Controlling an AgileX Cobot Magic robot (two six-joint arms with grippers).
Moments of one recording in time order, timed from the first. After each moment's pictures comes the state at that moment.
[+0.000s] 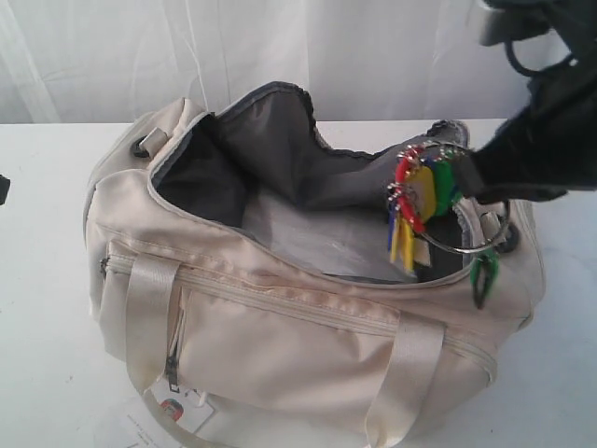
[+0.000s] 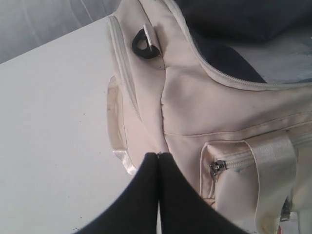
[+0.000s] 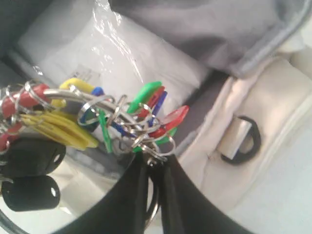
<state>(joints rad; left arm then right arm) -0.36 0.78 -0.70 -0.08 0.55 0.26 0.49 1.17 -1.11 0.14 1.00 -0.17</state>
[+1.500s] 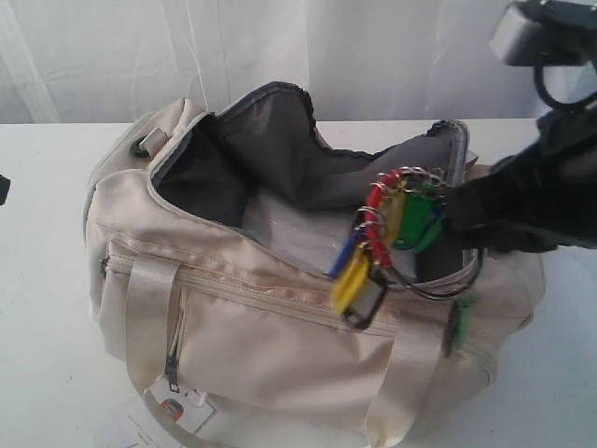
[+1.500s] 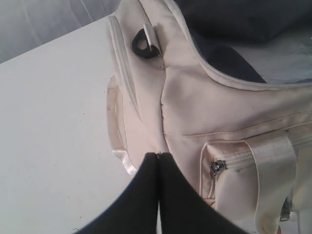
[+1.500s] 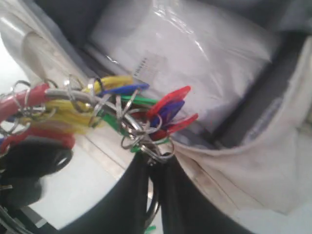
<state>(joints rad) -0.36 0.78 -0.70 -0.08 0.55 0.26 0.53 1.05 -0.99 0.34 1.00 -0.13</state>
